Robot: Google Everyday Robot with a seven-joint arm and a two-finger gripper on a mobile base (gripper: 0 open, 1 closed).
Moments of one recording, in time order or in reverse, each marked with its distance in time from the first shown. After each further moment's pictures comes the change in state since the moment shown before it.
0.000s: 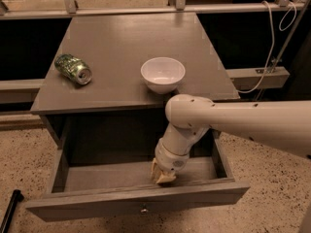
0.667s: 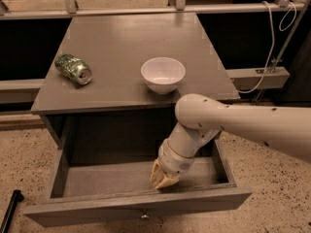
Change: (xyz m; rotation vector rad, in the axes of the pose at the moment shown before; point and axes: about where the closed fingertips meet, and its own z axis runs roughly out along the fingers) arm -0.009 0.019 -0.013 0.012 -0.093 -0.066
